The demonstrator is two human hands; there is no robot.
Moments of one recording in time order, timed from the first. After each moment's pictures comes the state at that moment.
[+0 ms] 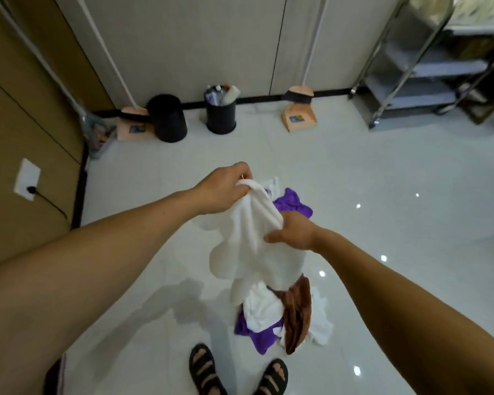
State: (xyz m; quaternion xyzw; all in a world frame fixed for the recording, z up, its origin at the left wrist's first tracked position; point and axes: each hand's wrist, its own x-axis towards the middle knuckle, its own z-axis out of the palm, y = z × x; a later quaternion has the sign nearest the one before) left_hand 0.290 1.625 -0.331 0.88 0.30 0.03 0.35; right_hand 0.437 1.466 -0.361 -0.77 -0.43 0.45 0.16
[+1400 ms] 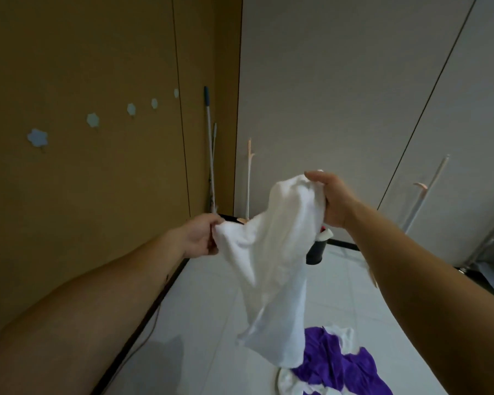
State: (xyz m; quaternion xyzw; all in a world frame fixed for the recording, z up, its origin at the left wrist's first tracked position) left_hand 0.055 1.650 -0.153 0.41 0.50 0.29 0.71; right_hand 0.330 1.620 -0.056 -0.52 -0.38 0.59 0.49
